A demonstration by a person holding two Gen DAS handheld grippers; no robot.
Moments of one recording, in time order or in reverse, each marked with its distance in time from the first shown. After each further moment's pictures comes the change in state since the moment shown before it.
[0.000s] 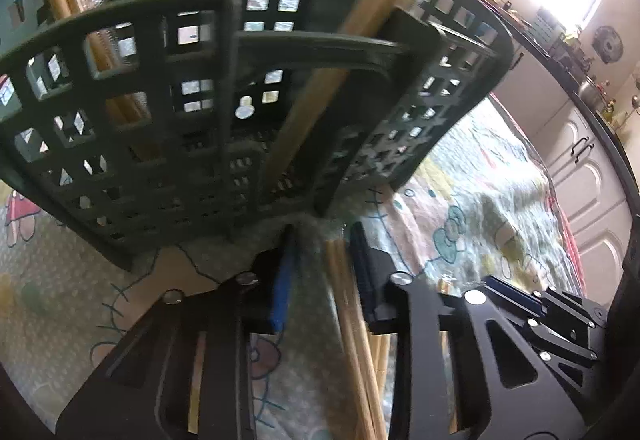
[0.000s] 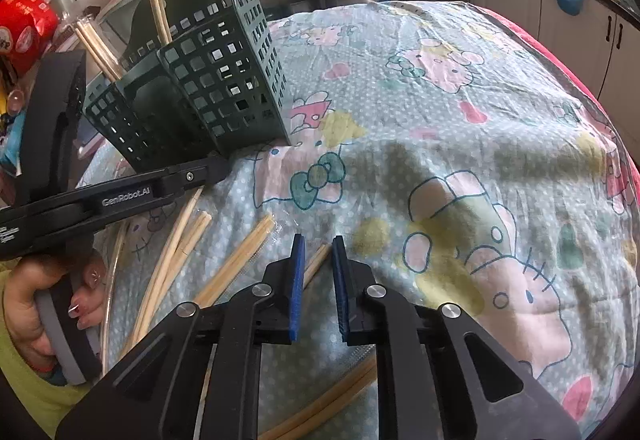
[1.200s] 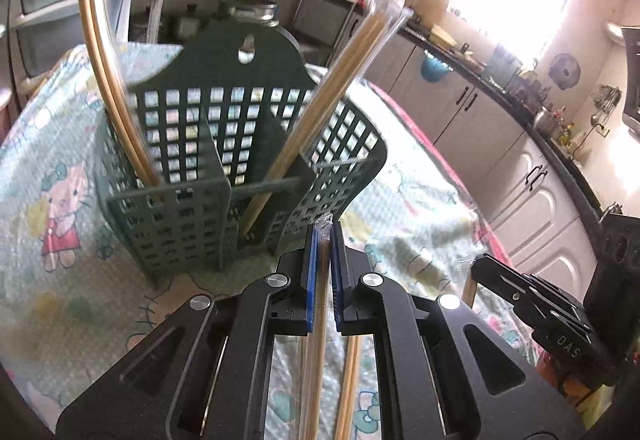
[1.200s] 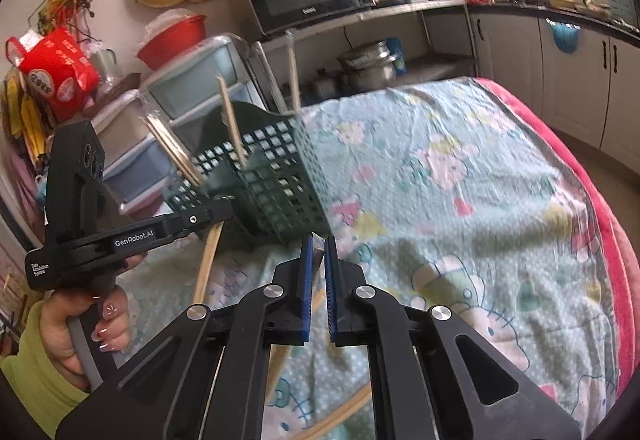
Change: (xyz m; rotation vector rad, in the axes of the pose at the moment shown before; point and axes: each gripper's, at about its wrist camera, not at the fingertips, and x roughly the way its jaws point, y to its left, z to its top) left arm -0.109 0.012 0.008 0.025 -0.188 -0.138; right arm -0.092 0.014 0.020 -0.003 -0.266 0.110
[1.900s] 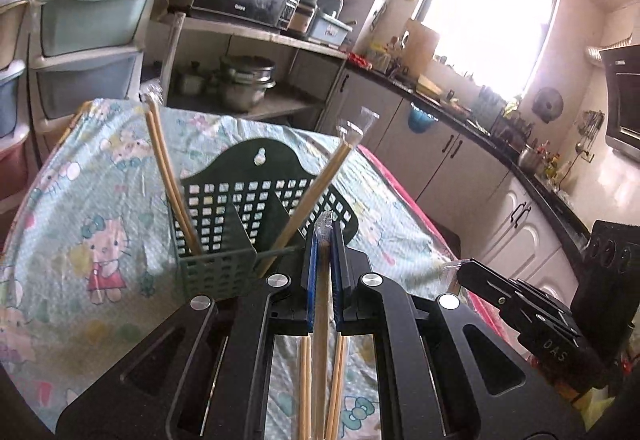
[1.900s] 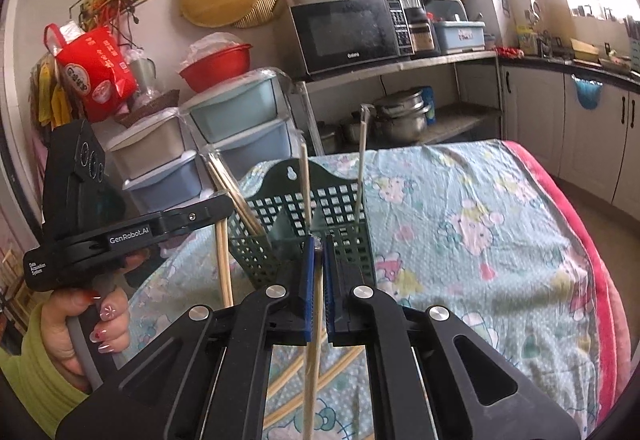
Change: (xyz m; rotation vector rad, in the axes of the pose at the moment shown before) left arm -0.064 -0.019 0.016 0.015 -0.189 -0.011; right arm -0.031 0.046 0.029 -0.111 -0.123 0.053
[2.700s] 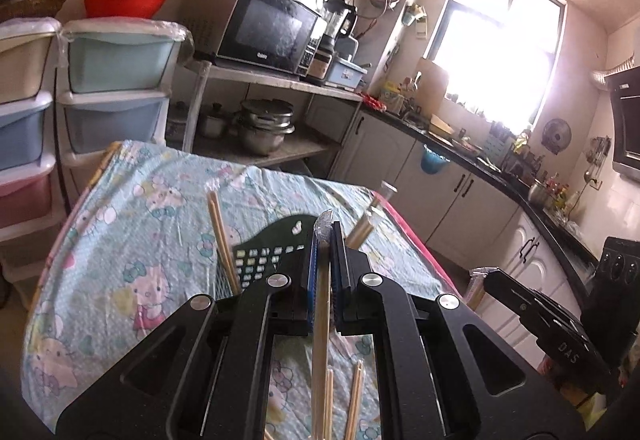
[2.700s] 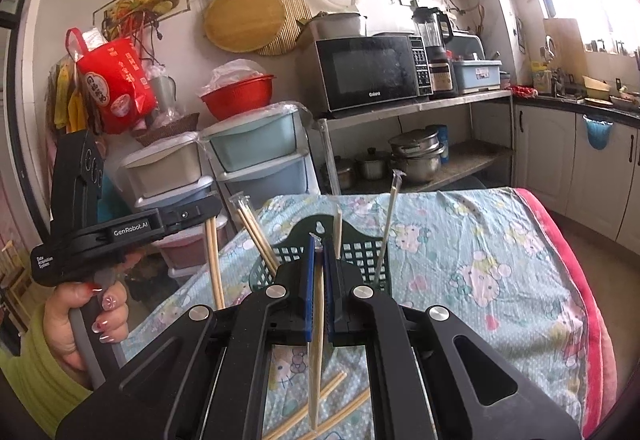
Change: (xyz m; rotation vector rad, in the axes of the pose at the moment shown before) left arm -0.042 0.012 0.038 -0.014 -0.139 0.050; right arm -0.012 0.028 0.037 -0.066 -0.101 0.029
